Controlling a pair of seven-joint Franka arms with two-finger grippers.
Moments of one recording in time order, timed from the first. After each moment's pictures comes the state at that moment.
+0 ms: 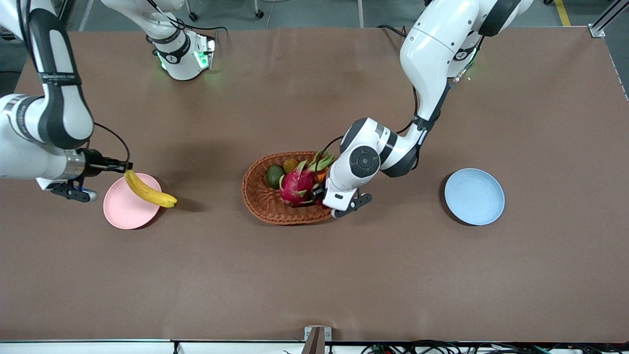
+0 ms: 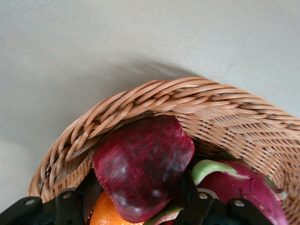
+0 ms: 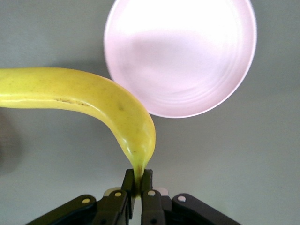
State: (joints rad) left arm -0.64 0.78 -0.06 -1.44 -0.31 2.28 -0.98; right arm -0.11 0.25 -0.09 -1.96 0.15 1.84 -0.03
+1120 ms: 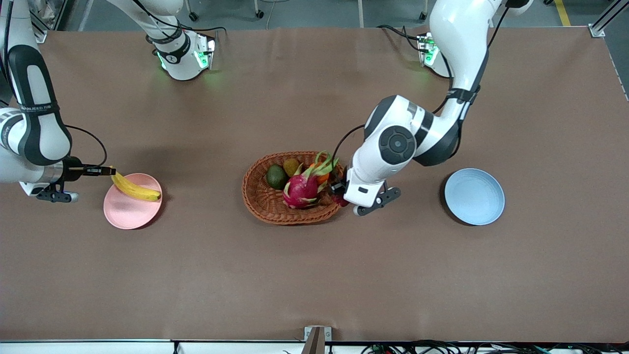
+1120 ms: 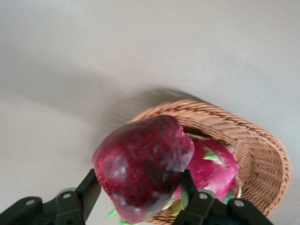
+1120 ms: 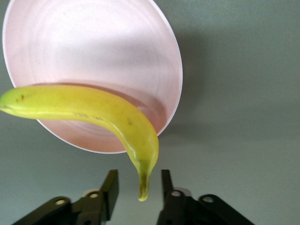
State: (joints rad) left arm -0.59 0.58 0.01 -1.42 -0.26 2.01 -0.93; right arm -0.27 0.39 -0.08 -1.95 0.14 1.99 -0.31
